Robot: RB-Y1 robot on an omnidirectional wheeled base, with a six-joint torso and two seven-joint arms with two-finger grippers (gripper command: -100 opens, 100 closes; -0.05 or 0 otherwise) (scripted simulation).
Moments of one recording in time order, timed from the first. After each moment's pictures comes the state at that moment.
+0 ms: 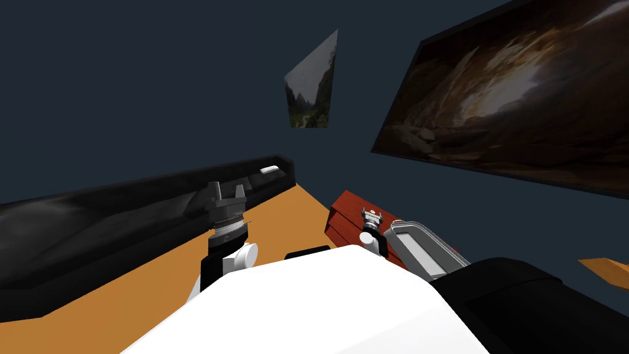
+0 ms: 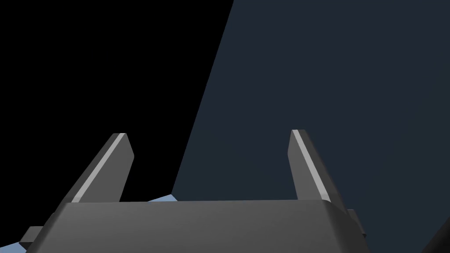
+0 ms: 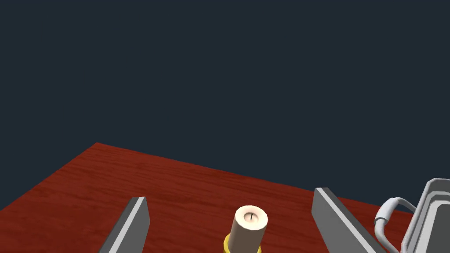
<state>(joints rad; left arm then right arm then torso) 0.46 -0.01 -0.03 -2.23 0.08 -0.56 -0.03 0.34 -0.16 -0.20 -1.45 -1.17 -0.54 -0.55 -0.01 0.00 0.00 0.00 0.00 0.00</state>
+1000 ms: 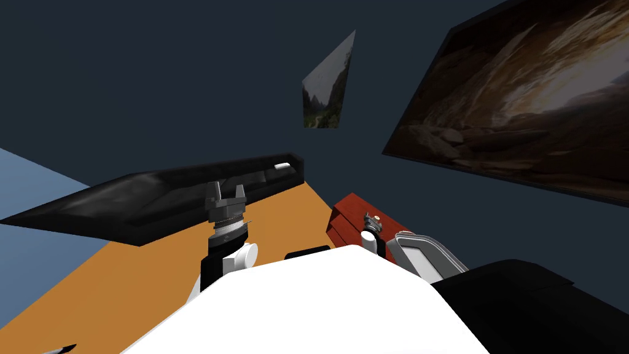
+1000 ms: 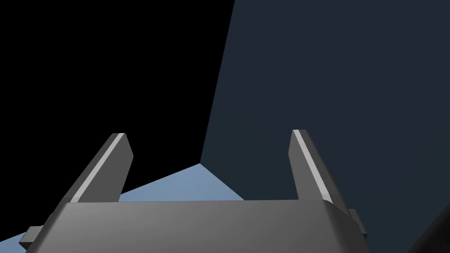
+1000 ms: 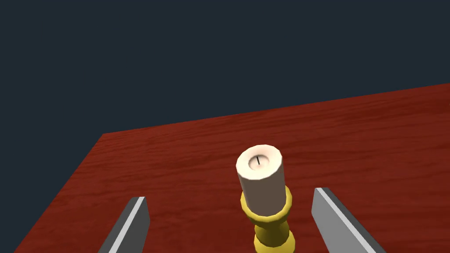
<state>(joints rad) 0.46 -0.01 -0.03 -2.23 0.08 -0.56 -0.03 0.25 -0.11 -0.30 -1.29 -1.44 -0.52 -0.75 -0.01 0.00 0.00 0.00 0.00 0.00</state>
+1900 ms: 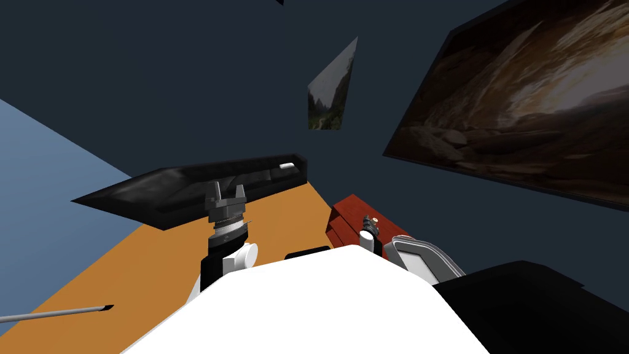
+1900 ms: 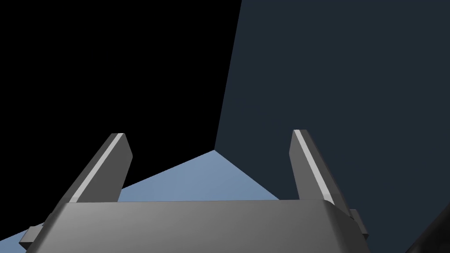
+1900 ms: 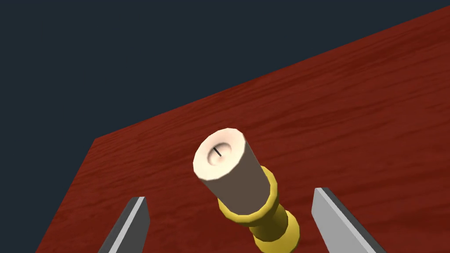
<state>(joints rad) 0.46 -0.01 -0.03 -2.23 0.08 -0.57 -0.03 0.19 -0.09 -0.34 -1.20 -1.53 -0.52 -0.87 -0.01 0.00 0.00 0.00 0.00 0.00</state>
